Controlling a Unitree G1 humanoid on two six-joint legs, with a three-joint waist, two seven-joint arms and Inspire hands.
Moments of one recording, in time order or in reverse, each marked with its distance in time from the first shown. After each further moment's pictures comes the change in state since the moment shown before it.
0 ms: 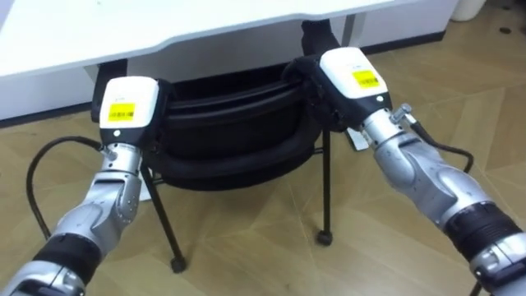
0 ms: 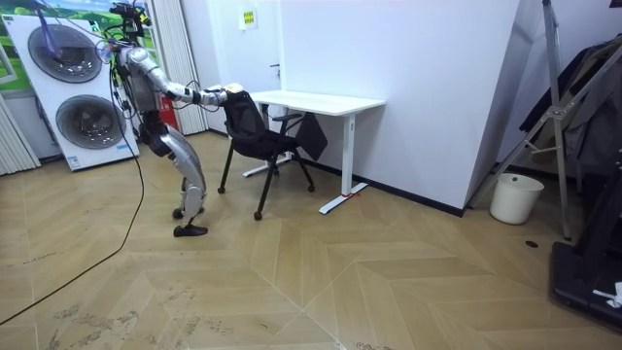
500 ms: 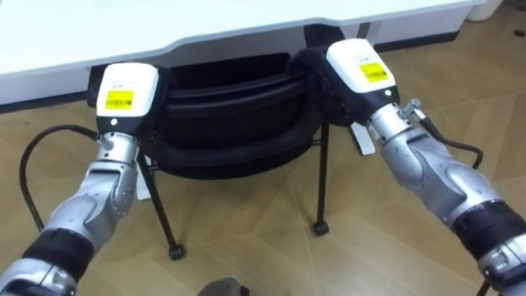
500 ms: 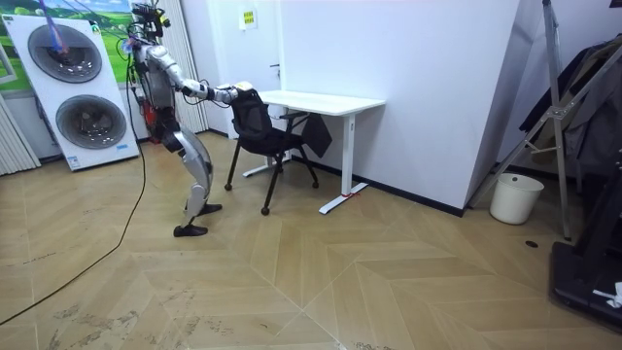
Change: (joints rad) left arm 0.017 0.045 0.017 -0.110 0.016 0.019 -0.052; right arm 0.028 -0.018 -0.012 -0.047 0.000 -0.004 -0.033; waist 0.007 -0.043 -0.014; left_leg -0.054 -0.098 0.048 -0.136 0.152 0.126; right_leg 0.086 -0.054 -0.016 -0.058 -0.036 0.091
